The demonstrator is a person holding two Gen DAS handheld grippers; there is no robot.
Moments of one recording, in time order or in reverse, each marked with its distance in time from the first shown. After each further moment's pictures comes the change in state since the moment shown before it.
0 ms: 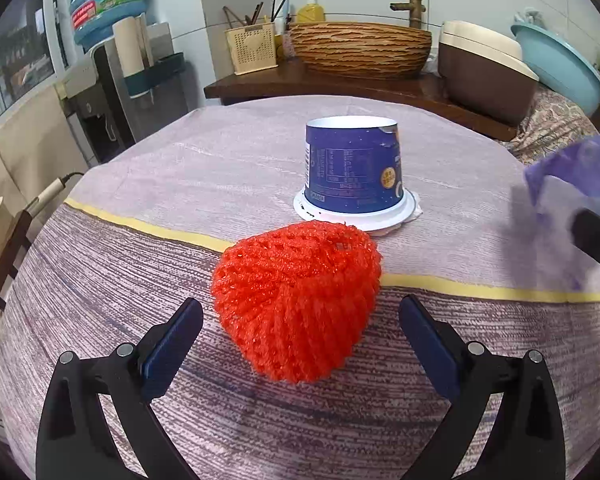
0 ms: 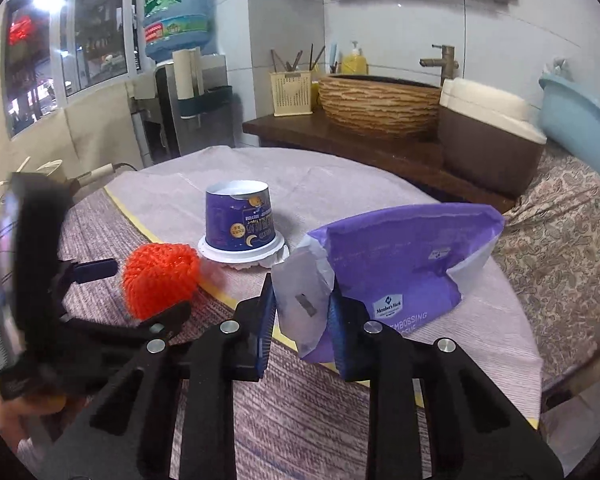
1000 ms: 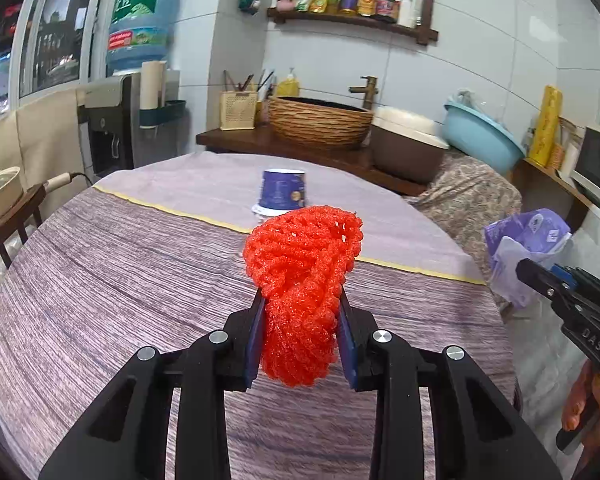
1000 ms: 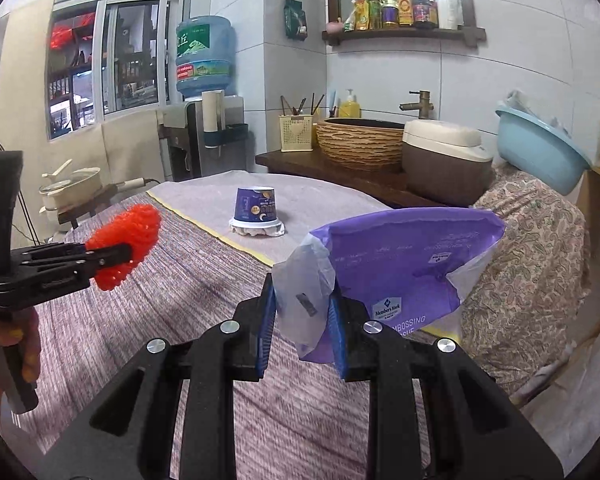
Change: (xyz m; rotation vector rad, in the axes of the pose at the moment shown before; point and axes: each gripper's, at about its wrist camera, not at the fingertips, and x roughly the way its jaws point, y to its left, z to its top) left arm -0.171 -0.021 -0.098 -0.092 -0.260 -0.193; right arm -0.163 -0.030 -0.082 -0.027 -0.146 0.018
